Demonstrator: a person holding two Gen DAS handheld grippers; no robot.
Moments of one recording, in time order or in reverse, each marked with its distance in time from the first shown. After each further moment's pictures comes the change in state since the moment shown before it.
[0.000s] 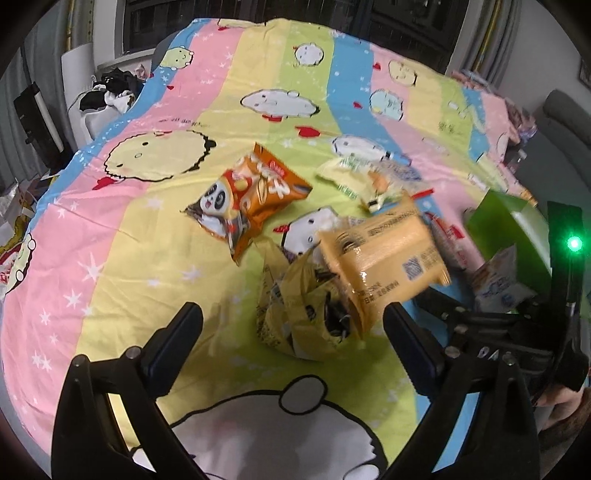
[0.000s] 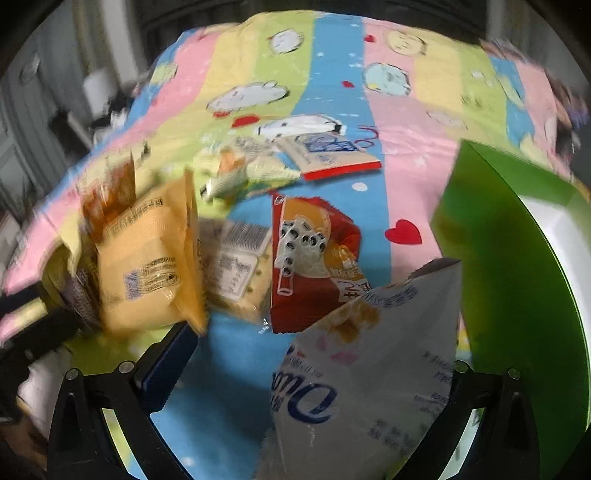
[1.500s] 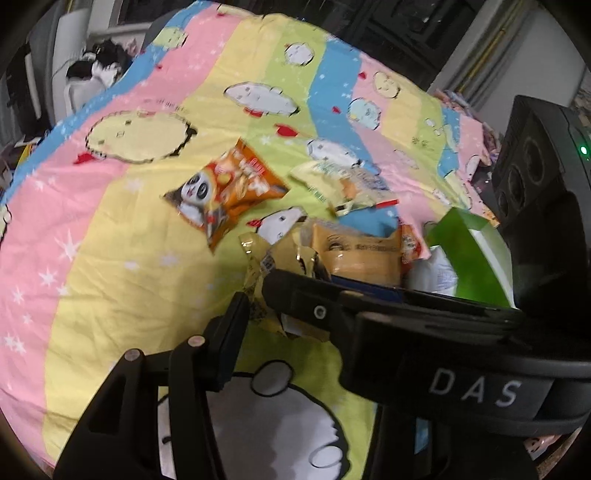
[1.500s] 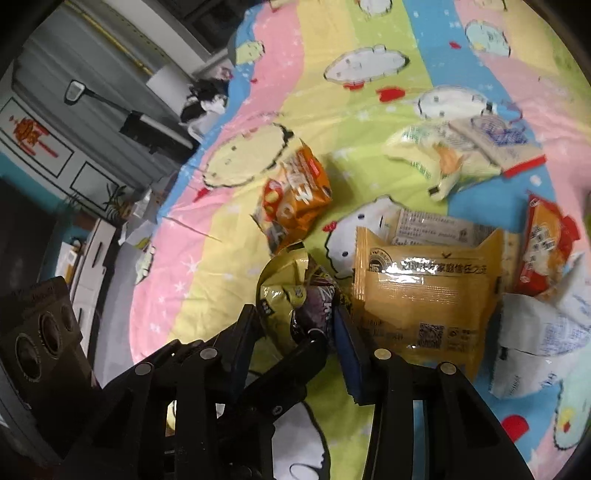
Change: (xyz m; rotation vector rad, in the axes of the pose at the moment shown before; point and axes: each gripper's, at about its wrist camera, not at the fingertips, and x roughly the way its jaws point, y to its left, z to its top) left arm -0.020 0.008 0.001 -0.073 0.021 -0.181; right arm -0.013 0.107 0.025 0.038 0.182 0.406
